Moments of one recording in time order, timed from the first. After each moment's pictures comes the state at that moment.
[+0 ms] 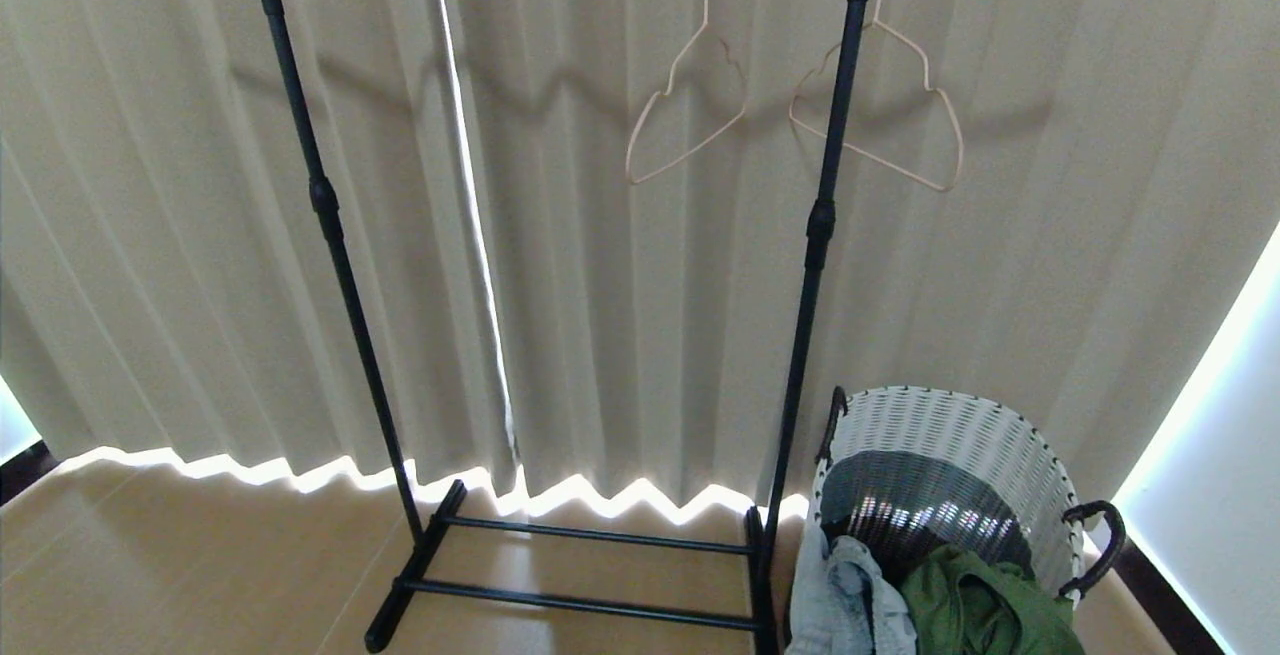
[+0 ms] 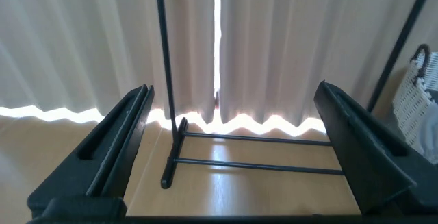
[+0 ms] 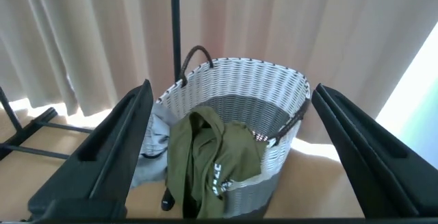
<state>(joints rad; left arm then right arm) 0.01 0.00 0.00 -0.01 -0.01 0.02 0.00 0.00 0.00 0.00 0.01 -0.01</state>
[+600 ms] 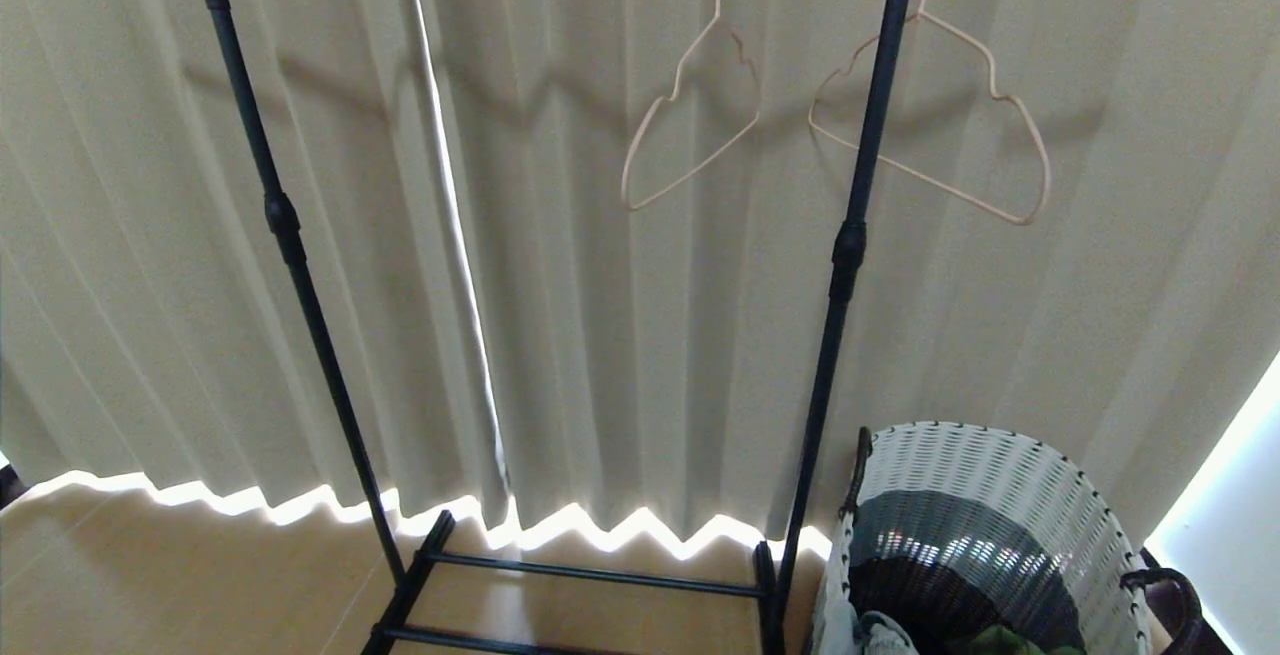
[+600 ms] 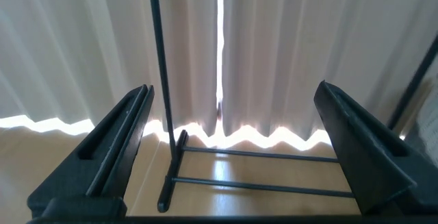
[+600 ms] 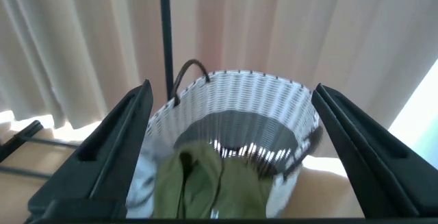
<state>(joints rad) 0.01 0.00 0.00 -0.01 -0.01 0.02 0.01 0.00 0.00 -0.01 0.00 -0.02</state>
